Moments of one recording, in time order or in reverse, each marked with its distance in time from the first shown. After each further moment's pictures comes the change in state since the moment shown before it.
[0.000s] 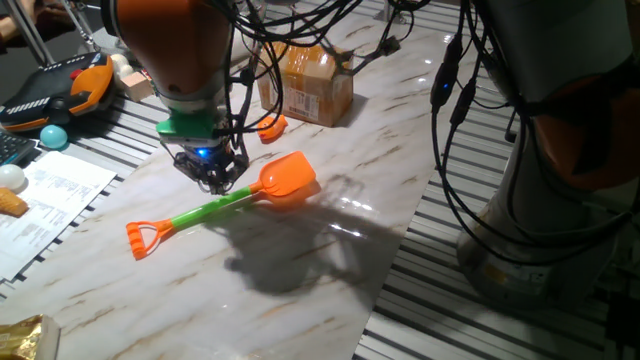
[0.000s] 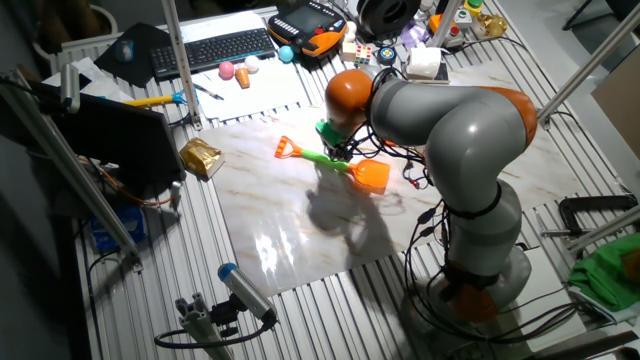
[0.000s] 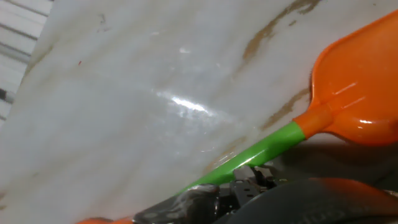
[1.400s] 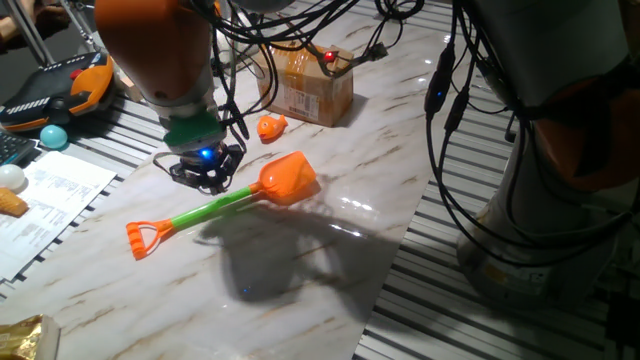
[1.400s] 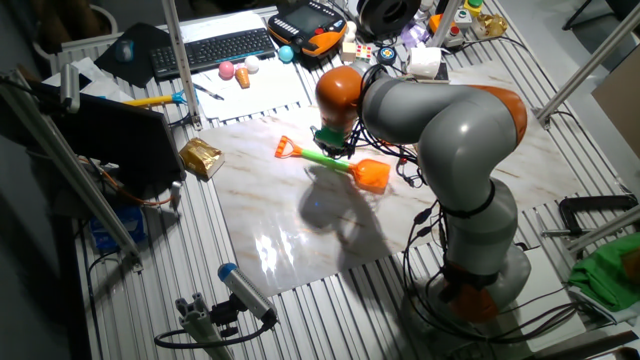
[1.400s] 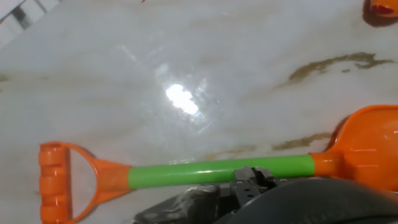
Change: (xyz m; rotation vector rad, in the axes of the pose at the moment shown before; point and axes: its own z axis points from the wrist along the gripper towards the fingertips) arm 0.000 0.004 0.000 0.046 -0.026 -0.476
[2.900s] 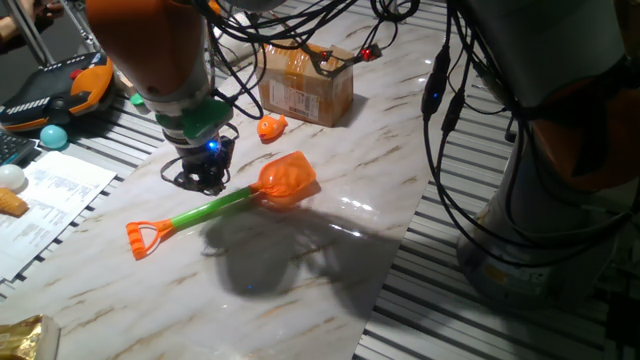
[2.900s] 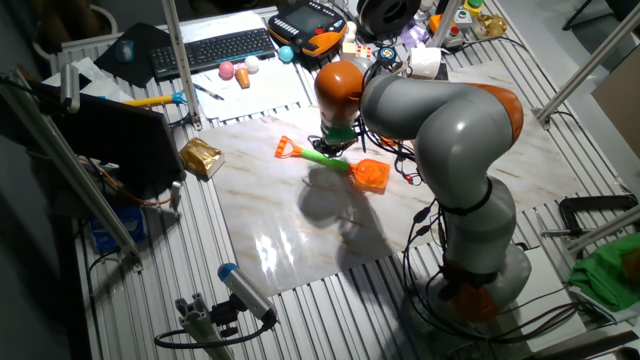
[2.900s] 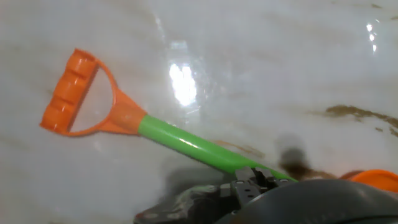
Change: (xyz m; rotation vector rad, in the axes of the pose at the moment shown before) arm -0.001 0.001 -0.002 -0.014 0.023 -0.519
